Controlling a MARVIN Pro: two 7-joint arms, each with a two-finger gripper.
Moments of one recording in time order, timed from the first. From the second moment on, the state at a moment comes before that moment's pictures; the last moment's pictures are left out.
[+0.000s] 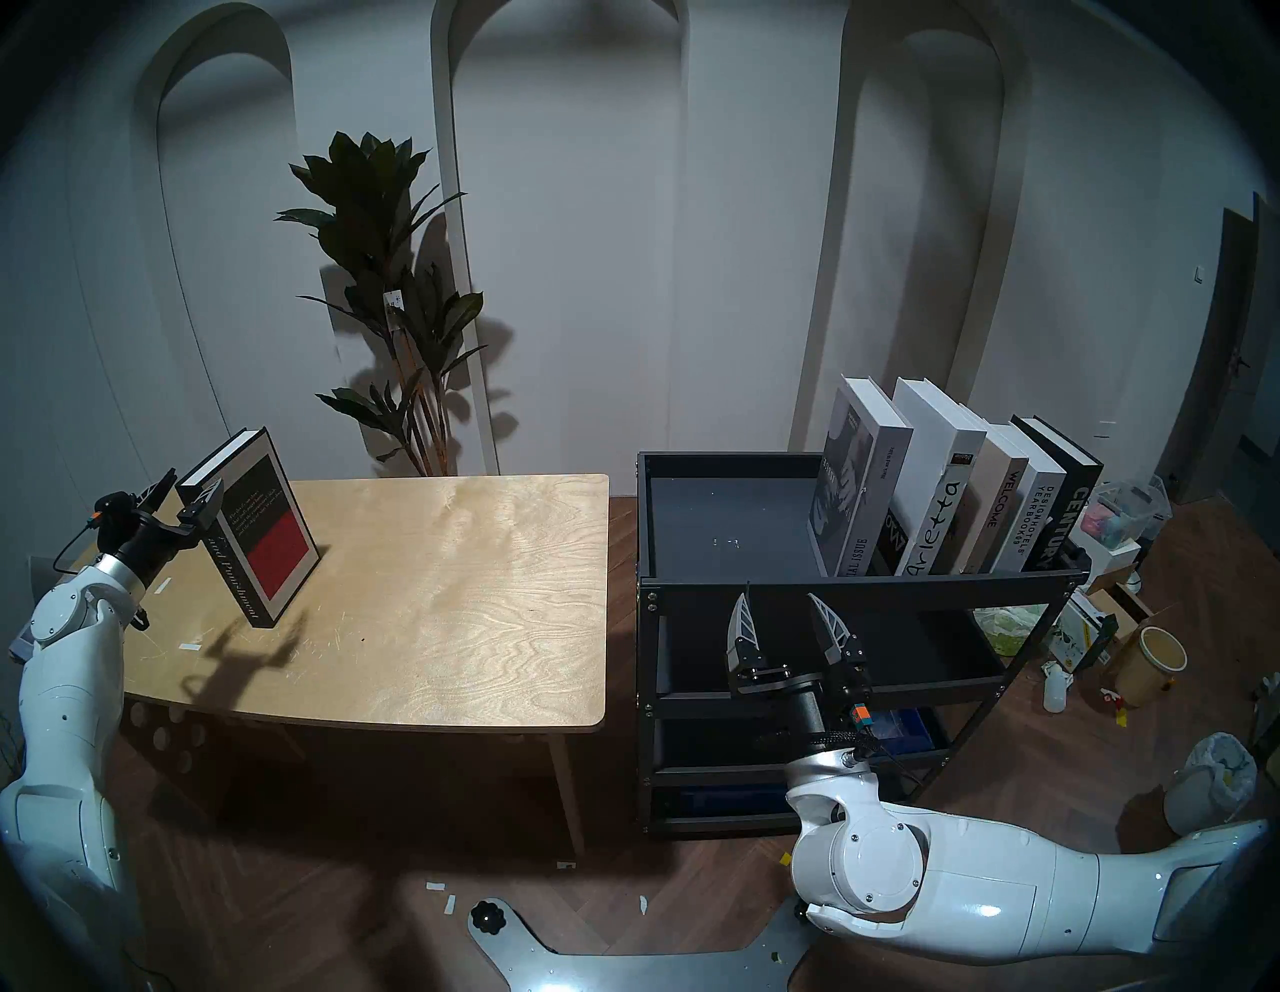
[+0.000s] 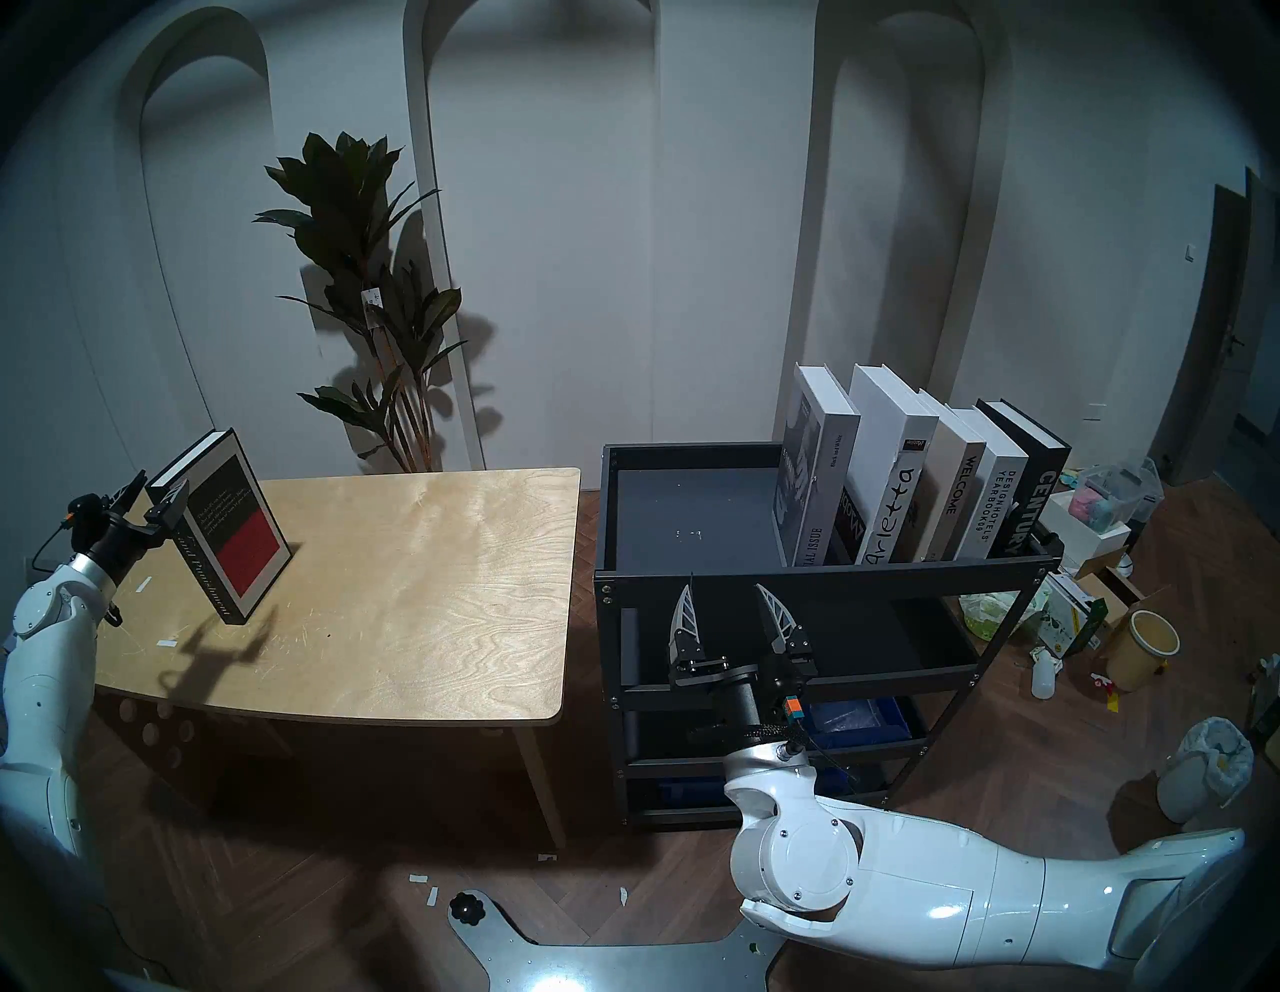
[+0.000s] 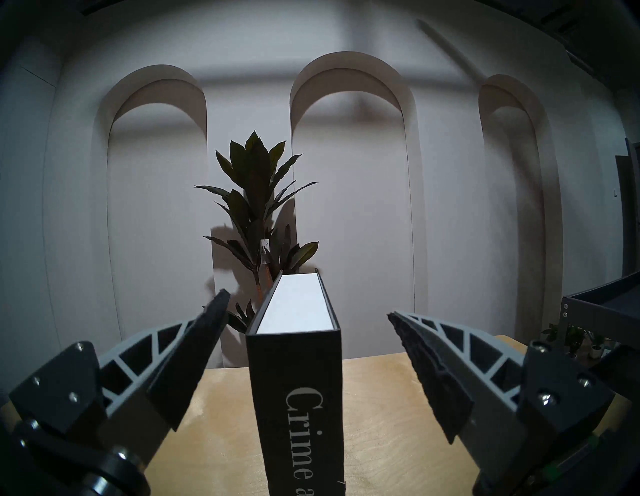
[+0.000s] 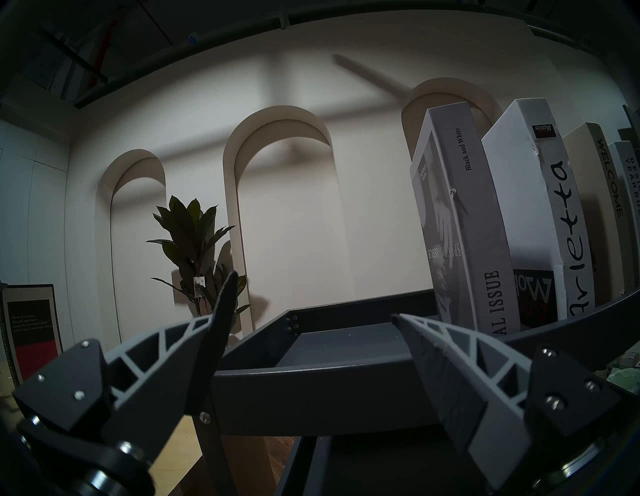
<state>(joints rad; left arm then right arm) 1.17 -0.78 -1.90 -0.74 -0.57 -0.23 -0.79 -1.35 -0.78 0.42 -1.79 0.39 -0.70 -0.96</state>
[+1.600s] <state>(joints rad) 0.83 -0.95 -1.76 -0.67 -0.61 -0.23 -0.79 -1.35 -0.78 0.42 -1.79 0.39 -0.70 -0.96</state>
